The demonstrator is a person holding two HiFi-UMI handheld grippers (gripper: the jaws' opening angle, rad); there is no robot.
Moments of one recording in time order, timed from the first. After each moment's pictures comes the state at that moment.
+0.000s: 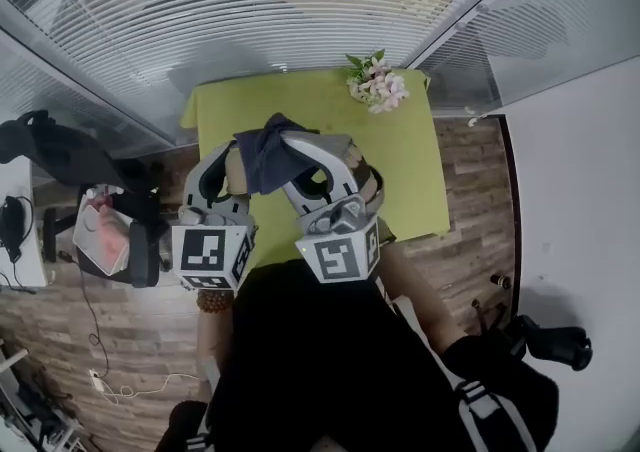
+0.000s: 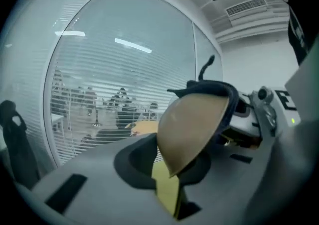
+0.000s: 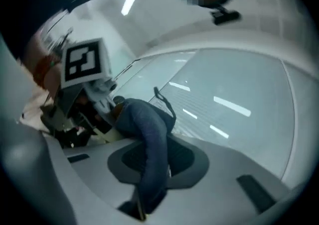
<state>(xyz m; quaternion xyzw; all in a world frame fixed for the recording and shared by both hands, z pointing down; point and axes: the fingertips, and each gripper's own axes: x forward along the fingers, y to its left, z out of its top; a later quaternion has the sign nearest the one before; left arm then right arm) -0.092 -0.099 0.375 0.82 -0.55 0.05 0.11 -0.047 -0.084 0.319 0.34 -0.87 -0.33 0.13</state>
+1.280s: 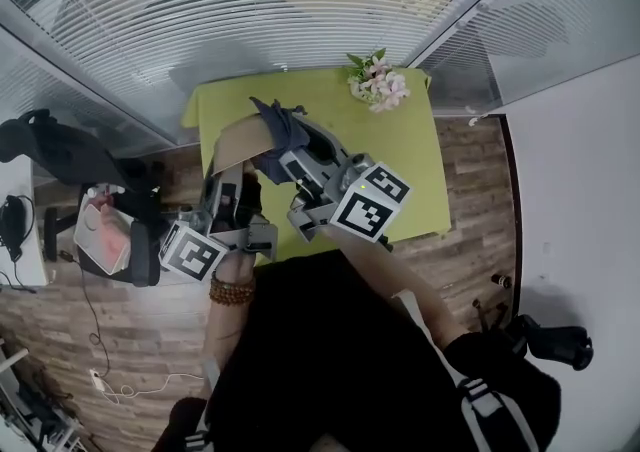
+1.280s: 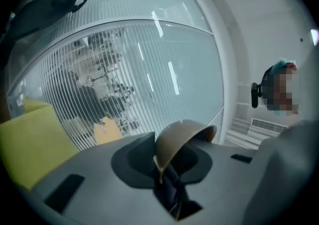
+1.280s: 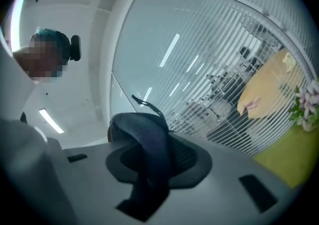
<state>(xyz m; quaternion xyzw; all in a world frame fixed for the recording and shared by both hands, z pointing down) -0.111 -0.096 0.362 0.74 -0.43 -0.38 0.35 -0.037 -0.120 0.334 0.26 -0.90 0.31 -0.17</state>
